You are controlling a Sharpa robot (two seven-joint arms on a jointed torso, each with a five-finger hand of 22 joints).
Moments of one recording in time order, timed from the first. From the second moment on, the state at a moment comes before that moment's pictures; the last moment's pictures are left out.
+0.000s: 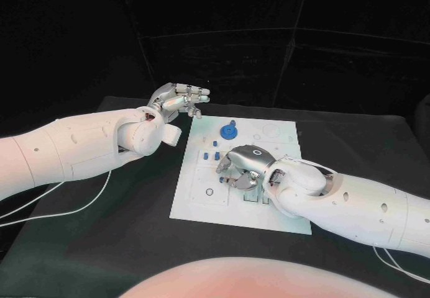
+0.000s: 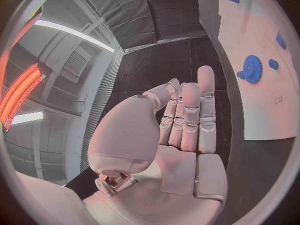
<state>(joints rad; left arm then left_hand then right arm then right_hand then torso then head) 1.26 -0.79 -0.13 1.34 0.01 -0.21 0.40 1.32 -0.04 0.46 -0.14 0.05 1.02 0.18 0.14 0.07 1.04 0.10 0.37 0.10 1.24 0.01 1.07 0.56 0.17 1.18 0.11 0.69 0.62 1.02 -0.60 -0.04 1.57 -1.69 -0.32 -0.11 1.32 -0.17 0.51 -0.05 0.13 1.05 0.18 0.06 0.07 1.09 0.11 0.14 0.06 1.47 0.01 1.18 1.00 0.11 1.33 0.11 1.29 0.97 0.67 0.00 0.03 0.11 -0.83</state>
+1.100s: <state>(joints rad) 1.25 -0.78 -0.14 1.33 0.01 -0.20 0.39 1.32 -0.04 0.45 -0.15 0.05 1.01 0.18 0.14 0.07 1.04 0.11 0.37 0.10 1.23 0.02 1.07 0.56 0.17 1.18 0.11 0.69 0.62 1.12 -0.85 -0.03 1.62 -1.61 -0.26 -0.18 1.40 -0.12 0.15 0.00 0.17 0.97 0.13 0.06 0.07 0.97 0.08 0.16 0.07 1.46 -0.02 1.15 0.95 0.11 1.33 0.09 1.25 0.93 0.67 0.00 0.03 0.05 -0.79</state>
